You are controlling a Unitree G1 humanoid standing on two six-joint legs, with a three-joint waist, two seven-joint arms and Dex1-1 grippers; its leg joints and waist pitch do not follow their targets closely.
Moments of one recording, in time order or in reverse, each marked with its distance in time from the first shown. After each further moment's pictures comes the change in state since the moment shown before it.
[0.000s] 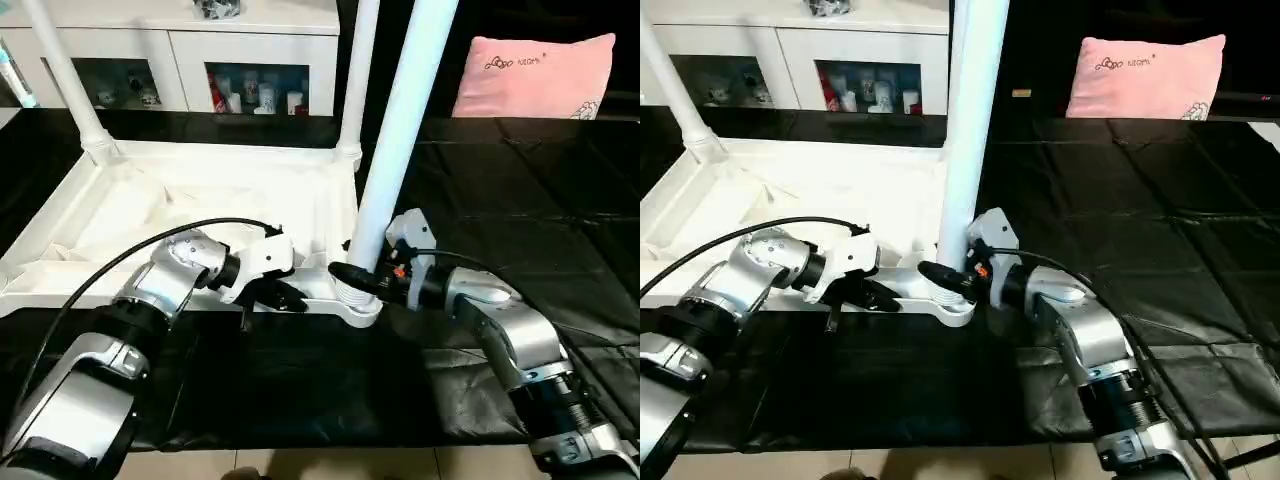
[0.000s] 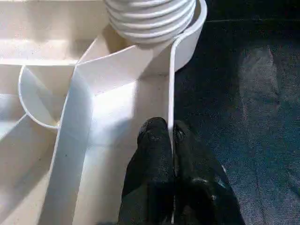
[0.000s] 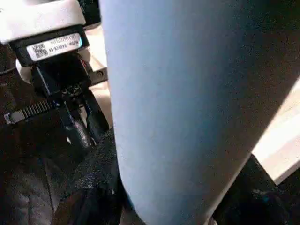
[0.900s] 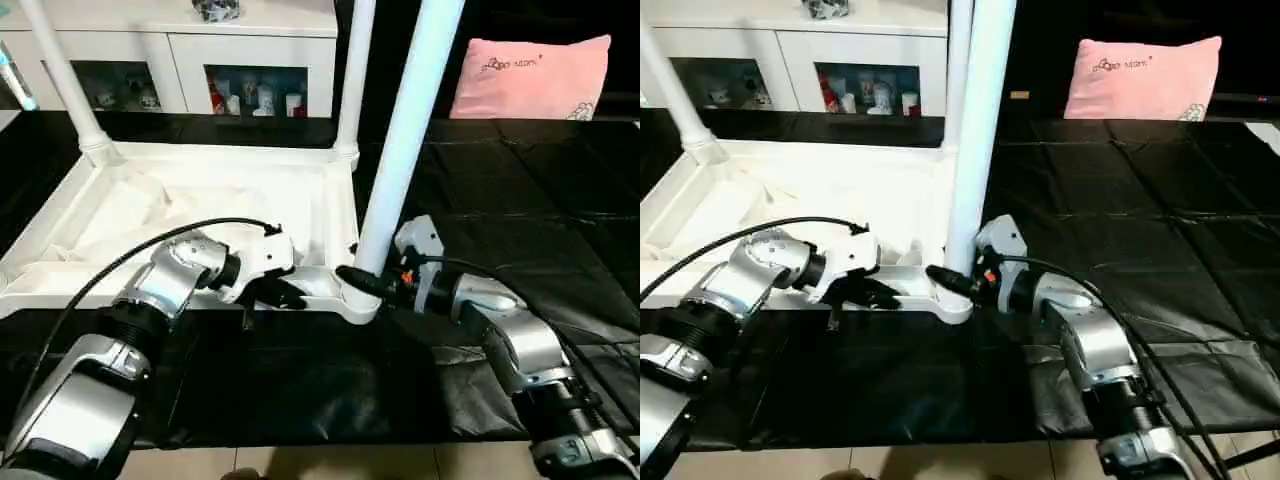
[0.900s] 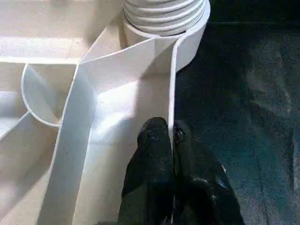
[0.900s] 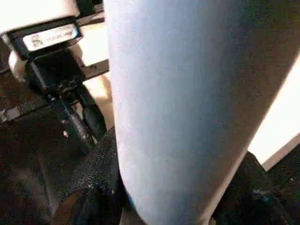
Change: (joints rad) left arm -0.002 -0.019 0.023 0.020 0.014 0.020 0.044; right arm 0.013 0.029 -0.049 0.092 0.002 -0.084 0.013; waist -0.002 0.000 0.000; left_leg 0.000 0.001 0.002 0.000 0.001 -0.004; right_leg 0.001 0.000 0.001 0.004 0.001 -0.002
